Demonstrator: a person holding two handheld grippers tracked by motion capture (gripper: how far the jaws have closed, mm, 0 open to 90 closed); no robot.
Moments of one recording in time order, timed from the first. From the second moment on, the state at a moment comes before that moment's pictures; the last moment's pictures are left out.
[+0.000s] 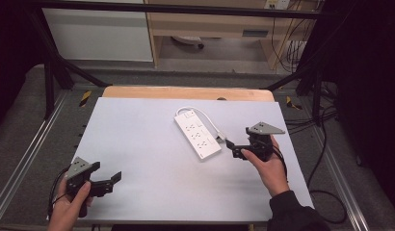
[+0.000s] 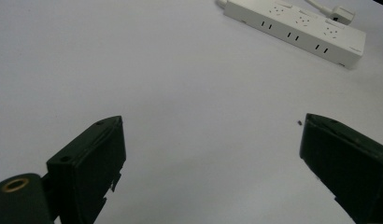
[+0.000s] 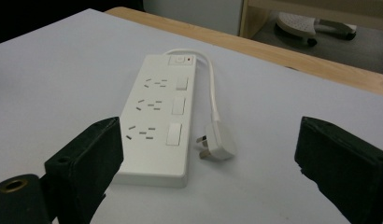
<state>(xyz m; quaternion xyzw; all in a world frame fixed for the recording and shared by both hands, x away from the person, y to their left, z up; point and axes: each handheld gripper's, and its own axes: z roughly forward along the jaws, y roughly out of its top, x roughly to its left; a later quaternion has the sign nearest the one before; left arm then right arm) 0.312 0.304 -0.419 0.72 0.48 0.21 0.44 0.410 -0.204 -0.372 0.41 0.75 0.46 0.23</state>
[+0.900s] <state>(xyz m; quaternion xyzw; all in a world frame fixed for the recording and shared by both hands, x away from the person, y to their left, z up) 0.312 0.302 -0.420 0.73 0.48 0.21 0.44 0.449 -0.196 -0.349 0.40 0.74 0.47 0.27</state>
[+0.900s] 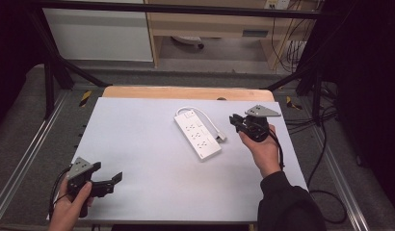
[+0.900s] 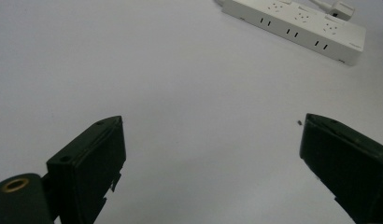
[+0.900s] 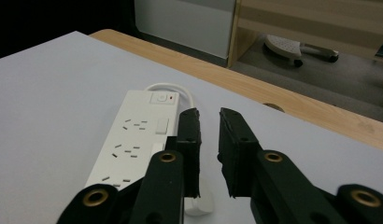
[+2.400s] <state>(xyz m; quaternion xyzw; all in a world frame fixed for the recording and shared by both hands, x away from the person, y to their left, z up) 0.314 0.298 -0.422 0.74 0.47 0.21 0.44 0.496 -0.168 -0.356 0.40 0.74 0.49 0.25</state>
